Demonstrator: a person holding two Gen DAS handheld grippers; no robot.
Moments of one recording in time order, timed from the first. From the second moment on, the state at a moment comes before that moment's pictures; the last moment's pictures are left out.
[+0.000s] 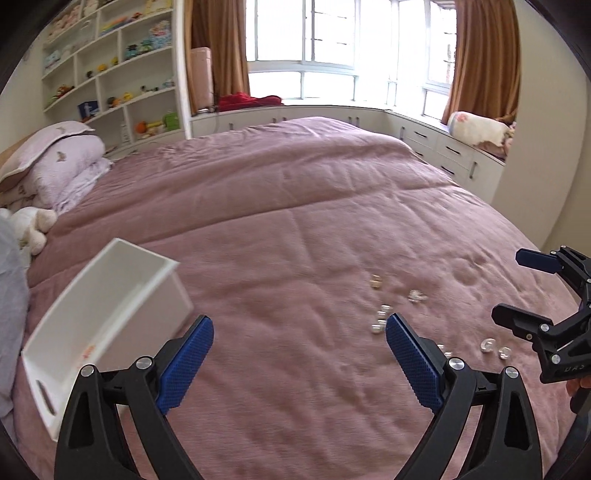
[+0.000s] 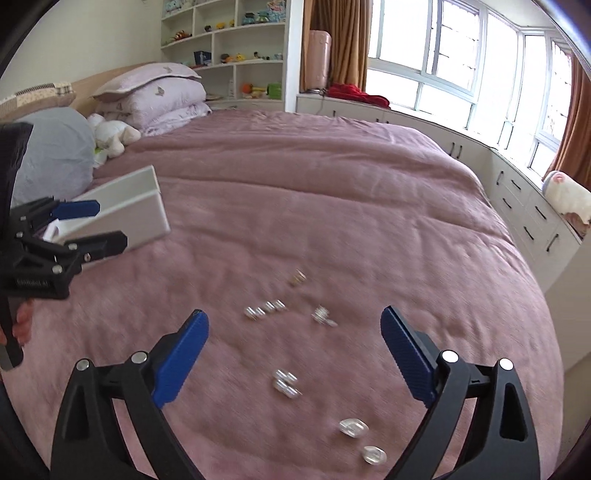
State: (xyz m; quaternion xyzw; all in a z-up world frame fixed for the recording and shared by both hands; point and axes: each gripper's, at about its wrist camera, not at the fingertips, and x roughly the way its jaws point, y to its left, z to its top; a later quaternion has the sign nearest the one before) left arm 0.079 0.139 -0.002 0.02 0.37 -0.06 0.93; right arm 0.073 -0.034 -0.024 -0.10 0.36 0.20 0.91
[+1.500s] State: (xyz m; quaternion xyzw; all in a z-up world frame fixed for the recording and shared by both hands) left arm 0.100 -0.027 -0.134 0.12 0.46 -0.19 0.86; right arm 0.043 -0.141 -0.155 -0.11 0.46 0.20 0.86
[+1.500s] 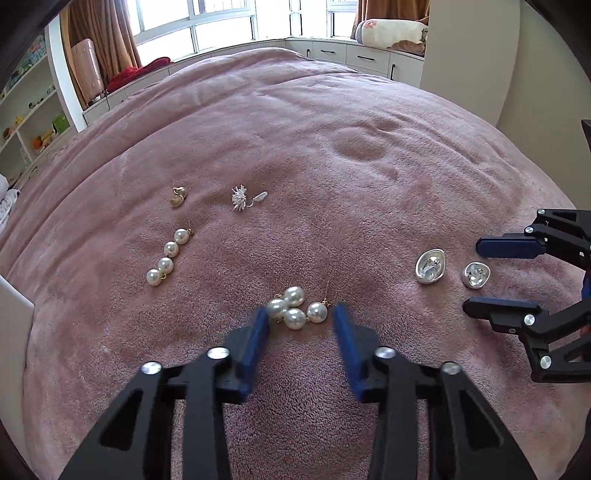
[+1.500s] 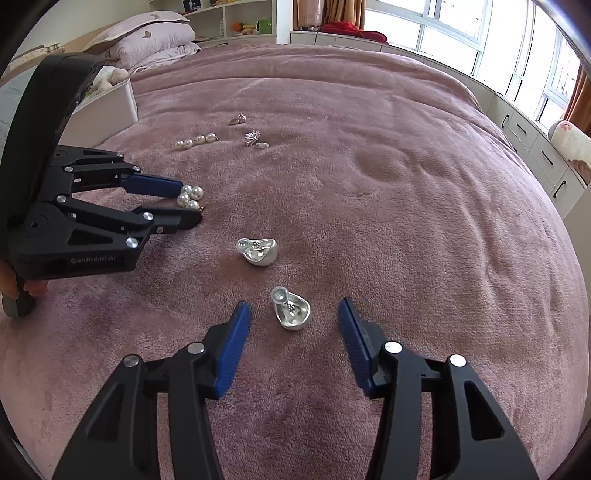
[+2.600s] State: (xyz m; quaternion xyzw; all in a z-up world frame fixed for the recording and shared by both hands) left arm 0.080 -0.015 -0.100 0.09 0.44 -0.21 0.87; right arm 0.044 -0.141 -0.155 -0.07 0.48 0.22 0.85
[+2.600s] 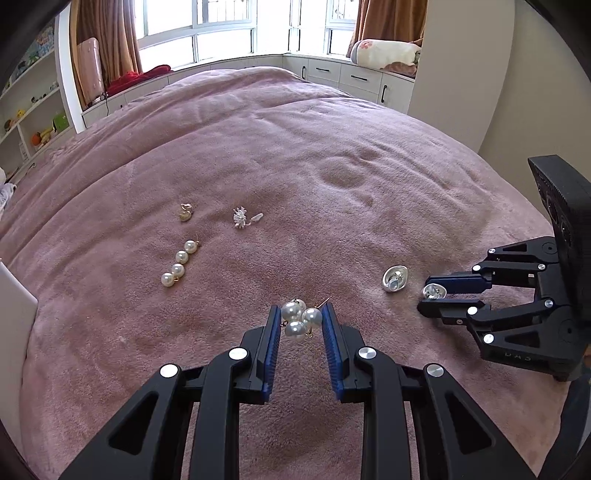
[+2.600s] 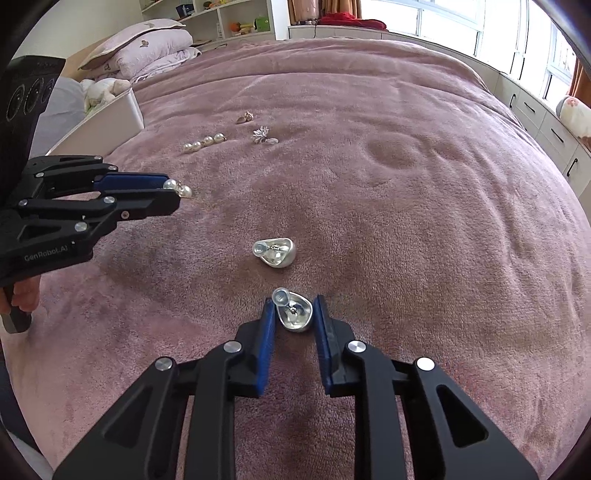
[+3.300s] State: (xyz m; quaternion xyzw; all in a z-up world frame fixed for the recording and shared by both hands) left arm 0.060 0.074 -0.037 0.08 0.41 -0.14 0.90; right arm 0.041 -0.116 -0.098 -0.07 0.44 0.24 0.86
